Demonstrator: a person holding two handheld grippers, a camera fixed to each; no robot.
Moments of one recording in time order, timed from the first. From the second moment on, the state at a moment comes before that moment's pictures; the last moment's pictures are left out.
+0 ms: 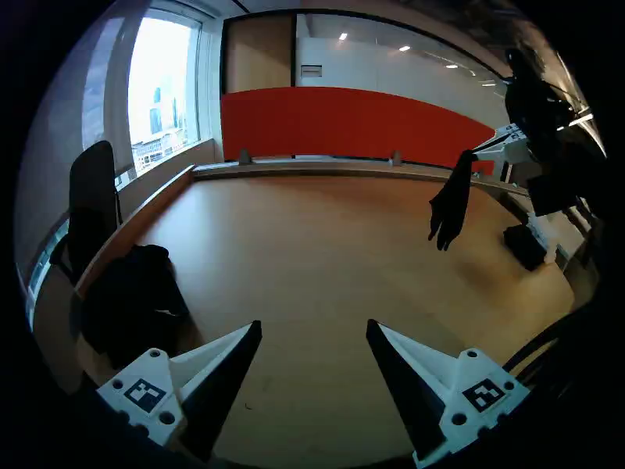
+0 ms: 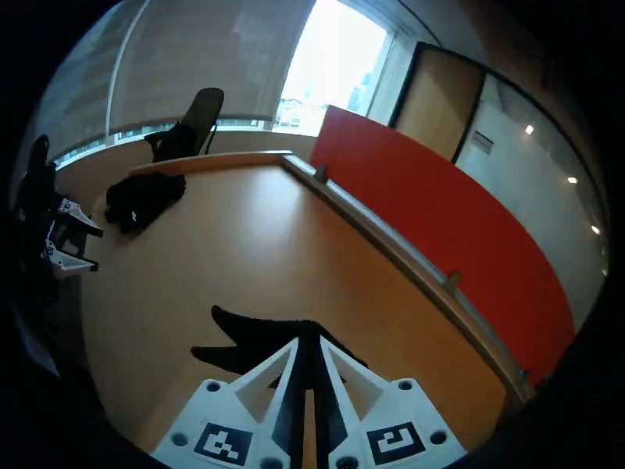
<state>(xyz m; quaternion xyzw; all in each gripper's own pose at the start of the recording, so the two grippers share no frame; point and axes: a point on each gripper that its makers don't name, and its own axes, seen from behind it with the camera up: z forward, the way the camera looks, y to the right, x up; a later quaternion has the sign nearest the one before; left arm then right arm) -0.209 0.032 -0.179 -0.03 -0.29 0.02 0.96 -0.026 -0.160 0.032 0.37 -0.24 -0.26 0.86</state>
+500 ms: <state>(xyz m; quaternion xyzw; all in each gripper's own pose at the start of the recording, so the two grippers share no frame) -0.210 0.041 -0.167 -0.04 -0.29 0.02 0.96 -0.029 -0.075 0.047 0.34 -0.28 -0.24 0.86</state>
